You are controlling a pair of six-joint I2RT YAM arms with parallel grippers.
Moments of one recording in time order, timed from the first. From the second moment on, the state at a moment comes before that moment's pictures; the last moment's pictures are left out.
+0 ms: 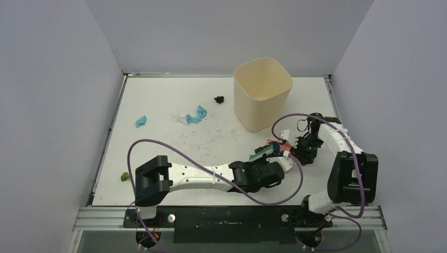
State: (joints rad) left arm -1.41 1.85 1.41 -0.42 -0.69 -0.01; right arm -0.08 1.50 0.96 -1.06 -0.22 -1.32
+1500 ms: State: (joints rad) left arm -1.46 0.83 0.97 -0.56 -1.10 -0.39; right arm -0.07 1.19 1.28 -1.38 -0.57 -1.28
